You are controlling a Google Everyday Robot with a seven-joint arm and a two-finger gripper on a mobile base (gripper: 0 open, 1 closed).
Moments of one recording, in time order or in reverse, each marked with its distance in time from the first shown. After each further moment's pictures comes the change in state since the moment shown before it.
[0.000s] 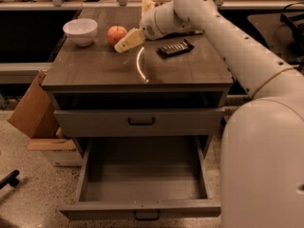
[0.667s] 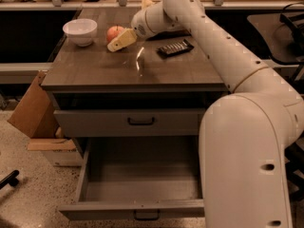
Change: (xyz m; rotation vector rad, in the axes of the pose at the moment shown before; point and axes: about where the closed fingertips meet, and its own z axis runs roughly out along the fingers) arm -0.011 -0.001 0.038 -0.036 -0.007 -0.014
